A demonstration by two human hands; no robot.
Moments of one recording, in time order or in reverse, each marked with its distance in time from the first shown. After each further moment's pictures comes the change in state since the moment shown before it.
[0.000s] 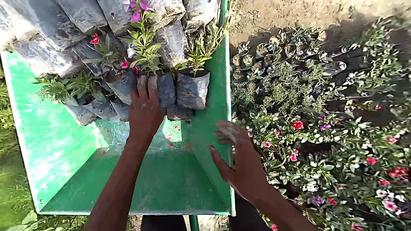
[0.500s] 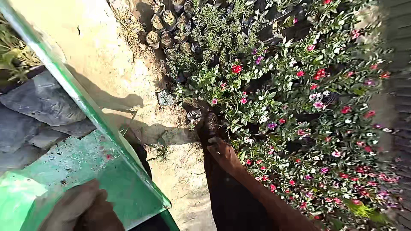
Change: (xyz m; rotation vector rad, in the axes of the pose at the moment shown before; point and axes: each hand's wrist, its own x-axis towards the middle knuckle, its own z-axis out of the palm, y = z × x) left_hand -0.123 0.178 -0.031 -0.613 -0.098 0.033; right_hand -0.233 0.198 -0.043 0.097 -0.245 1.119
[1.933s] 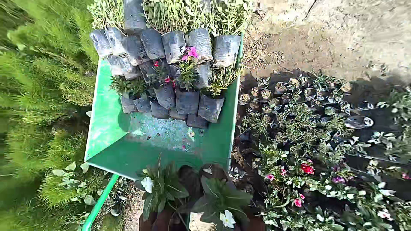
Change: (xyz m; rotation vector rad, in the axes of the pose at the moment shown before) left_hand -0.127 0.036 -0.096 -0.764 0.535 -0.756; right_hand -0.236 -0.324 -0.046 -0.146 -0.202 -0.356
